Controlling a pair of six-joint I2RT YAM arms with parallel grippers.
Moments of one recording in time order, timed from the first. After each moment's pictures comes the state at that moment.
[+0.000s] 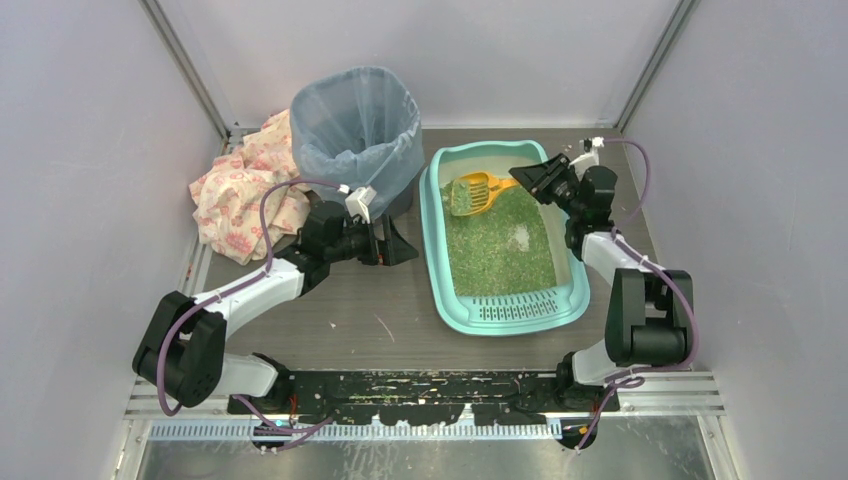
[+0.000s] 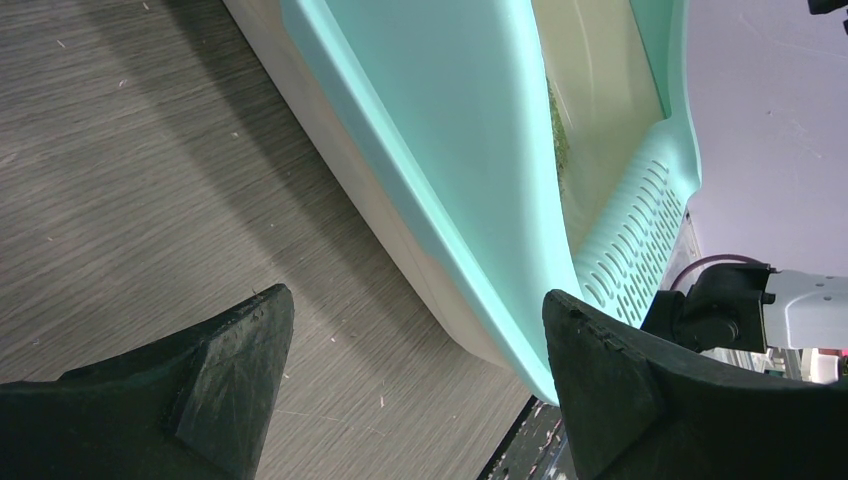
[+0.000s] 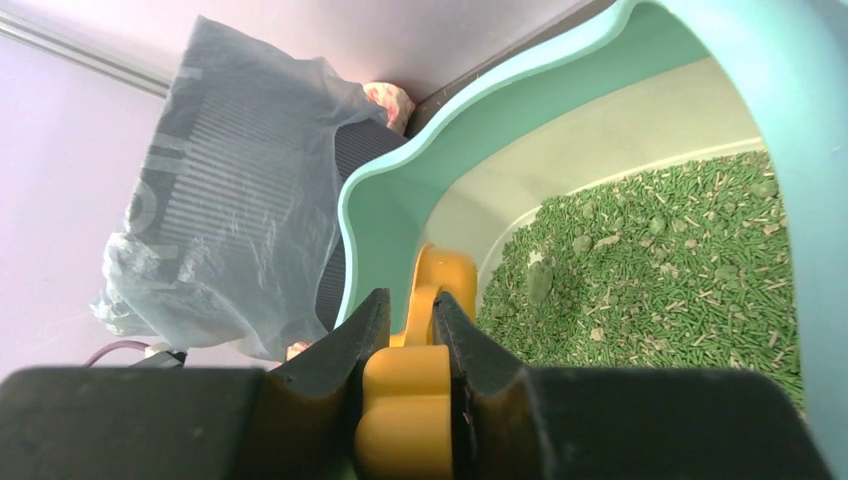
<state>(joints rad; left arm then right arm) -0.50 1.34 0.70 0.18 0.47 -0.58 -0.05 1.50 0.78 0.60 -0.57 0.89</state>
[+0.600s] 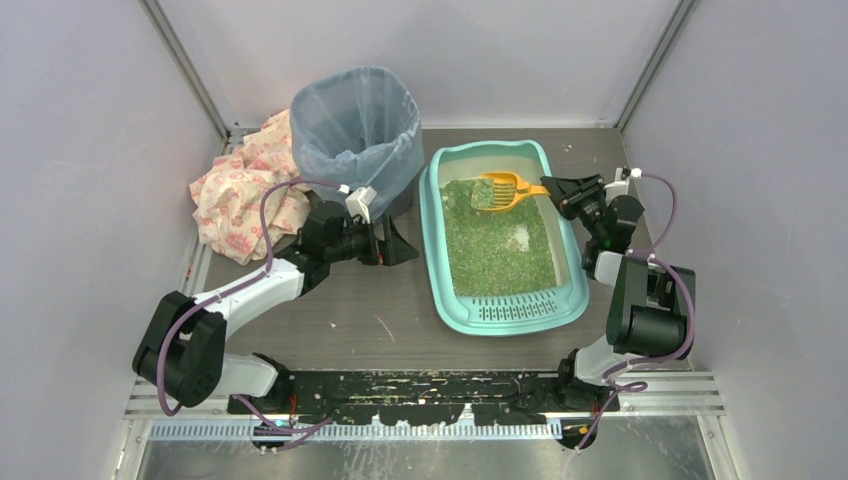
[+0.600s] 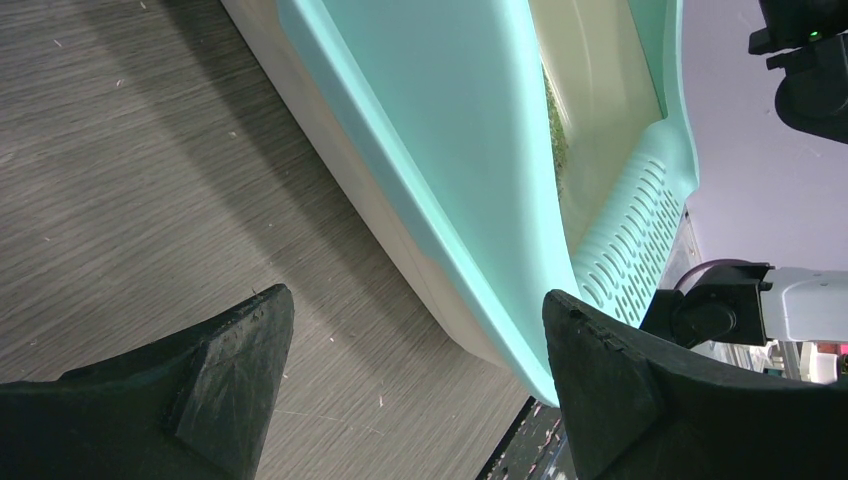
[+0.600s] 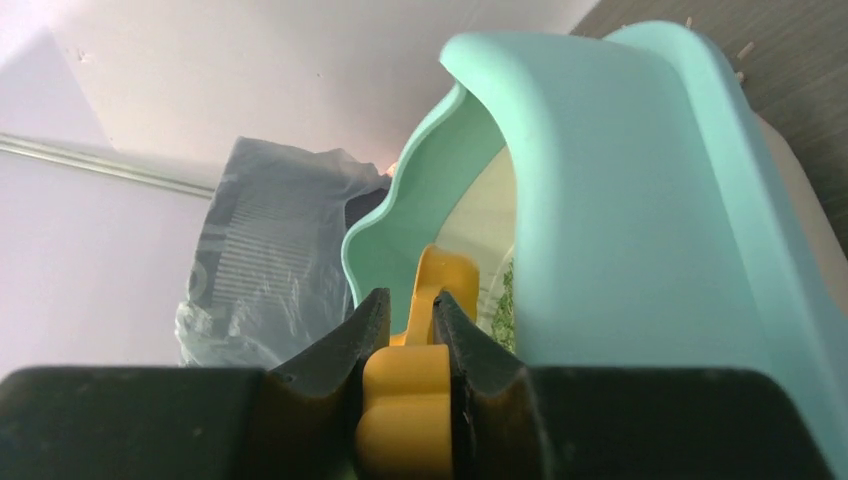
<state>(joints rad) -0.50 1.34 0.70 0.18 0.48 -0.58 -0.26 1.52 0.59 0.92 -0.64 1.16</state>
